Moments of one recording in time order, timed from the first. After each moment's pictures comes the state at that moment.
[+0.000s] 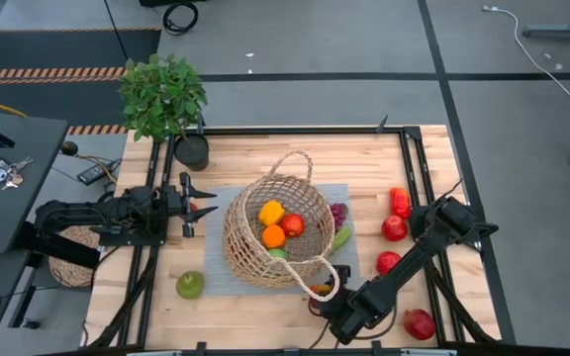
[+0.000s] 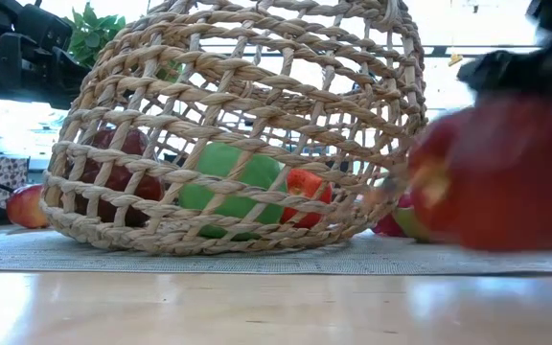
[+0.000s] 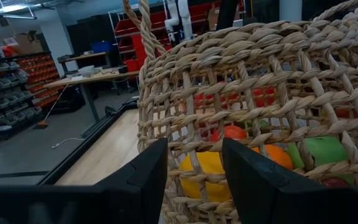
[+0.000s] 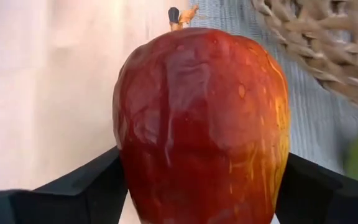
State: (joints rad) left arm 0.04 0.07 0.01 0.08 -0.12 0.17; right arm 0.75 1.99 1.34 -0.69 0.43 0.72
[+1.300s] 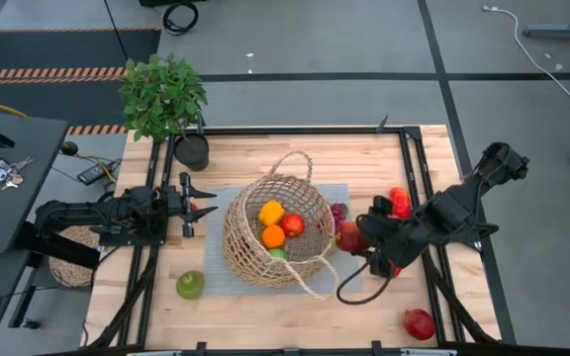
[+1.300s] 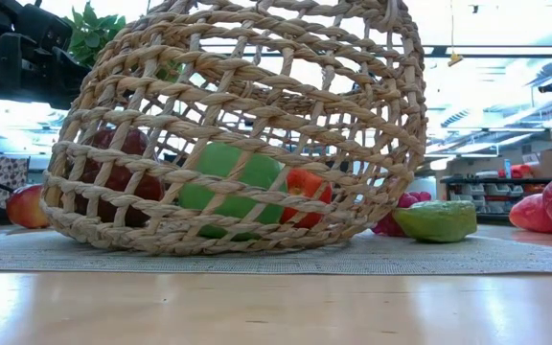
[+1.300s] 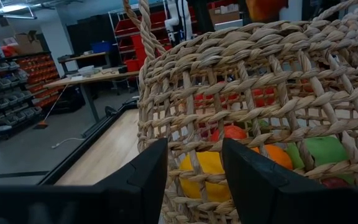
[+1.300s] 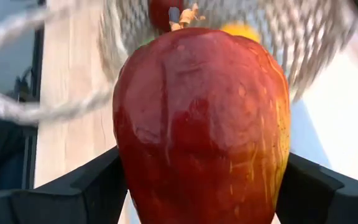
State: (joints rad) left arm 0.04 0.07 0.01 0.08 -0.12 0.17; right arm 0.61 1.30 1.37 -1.07 0.48 0.65
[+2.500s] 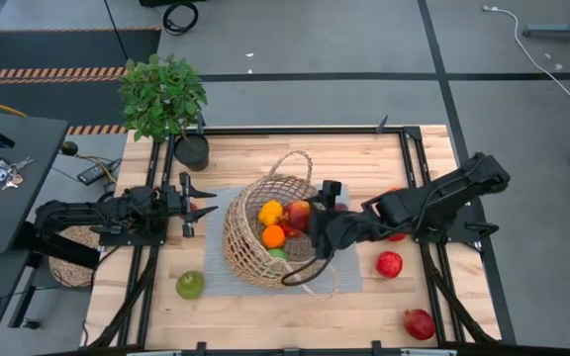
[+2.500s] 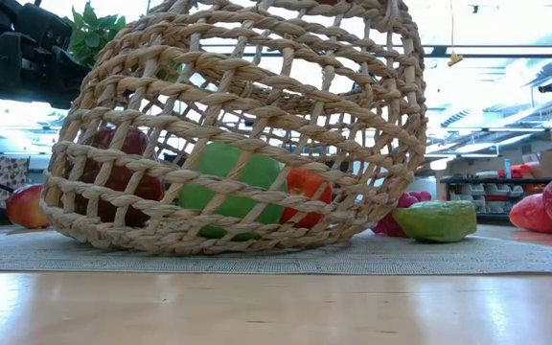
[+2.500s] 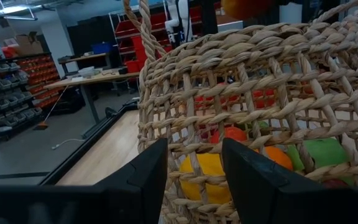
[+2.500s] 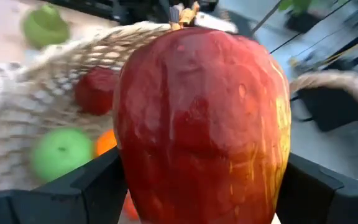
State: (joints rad) left arm 0.04 0.07 0.01 0.08 -0.12 0.17; right arm 0.38 1.55 1.44 -0.64 0.67 0.01
